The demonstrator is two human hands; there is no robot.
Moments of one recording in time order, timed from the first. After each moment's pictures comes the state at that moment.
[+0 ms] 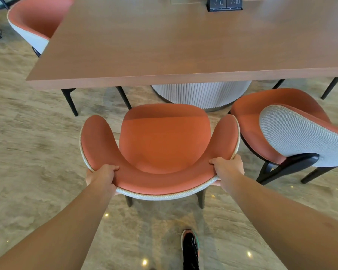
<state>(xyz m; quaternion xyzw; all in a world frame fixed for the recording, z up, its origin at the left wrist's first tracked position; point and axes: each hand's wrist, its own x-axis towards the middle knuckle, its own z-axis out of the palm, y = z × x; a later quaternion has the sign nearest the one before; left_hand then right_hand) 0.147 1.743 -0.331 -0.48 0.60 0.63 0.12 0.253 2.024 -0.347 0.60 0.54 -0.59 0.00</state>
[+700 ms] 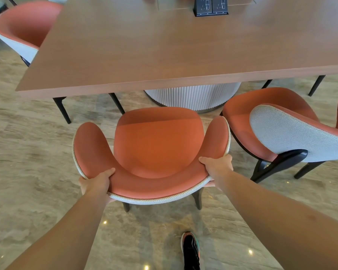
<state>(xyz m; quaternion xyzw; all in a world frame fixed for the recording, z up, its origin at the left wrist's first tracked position) 0.147 1.740 -0.336 -0.45 0.66 0.58 0.14 0.248 2.021 -0.331 0.60 0.55 -0.58 0.05</state>
